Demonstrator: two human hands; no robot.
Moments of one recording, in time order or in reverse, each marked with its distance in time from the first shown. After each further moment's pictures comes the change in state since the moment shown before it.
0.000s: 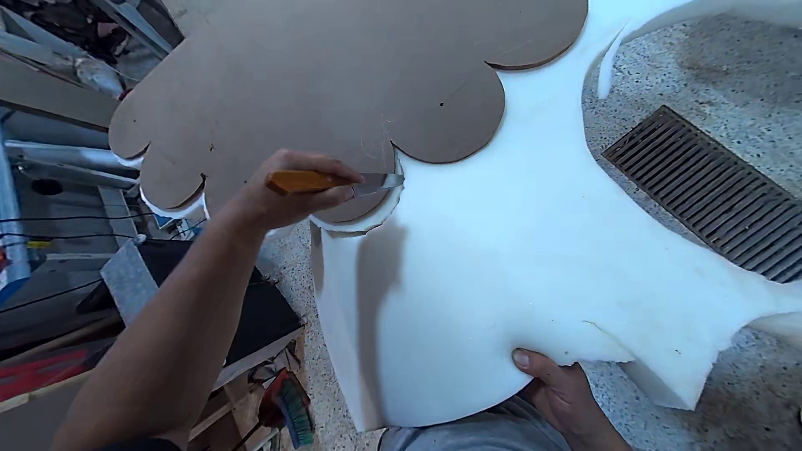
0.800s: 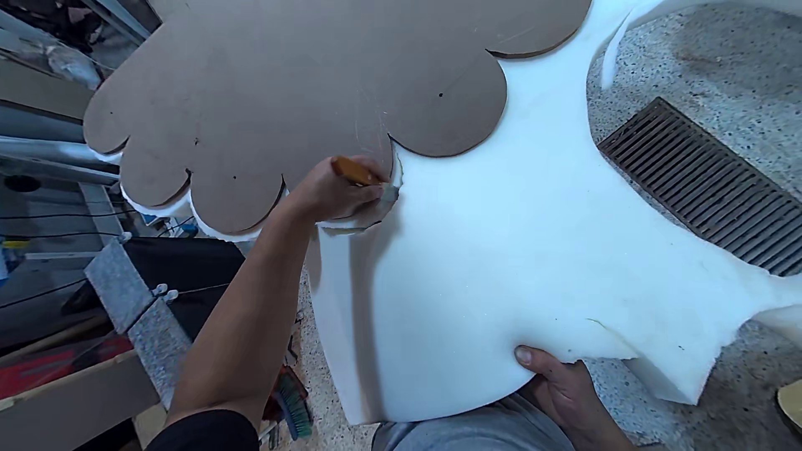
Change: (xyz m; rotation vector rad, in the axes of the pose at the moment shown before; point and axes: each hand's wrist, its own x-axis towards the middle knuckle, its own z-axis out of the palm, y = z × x) left_hand 0.031 -0.029 0.054 -0.120 -0.026 -0.250; right_hand 0.001 0.003 -0.004 -0.035 0.009 -0.034
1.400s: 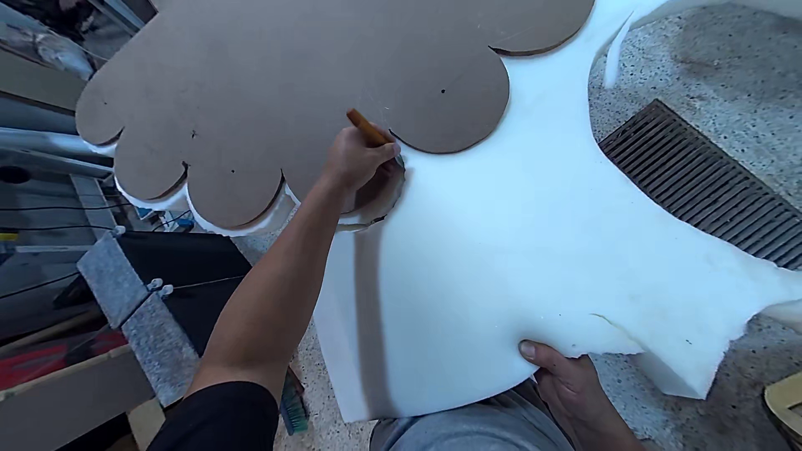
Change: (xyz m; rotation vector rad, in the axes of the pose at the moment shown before) left_hand 0.055 -0.006 0.027 -0.360 0.289 -0.177; right_hand 0.007 -0.006 -0.011 -0.070 0.008 -0.030
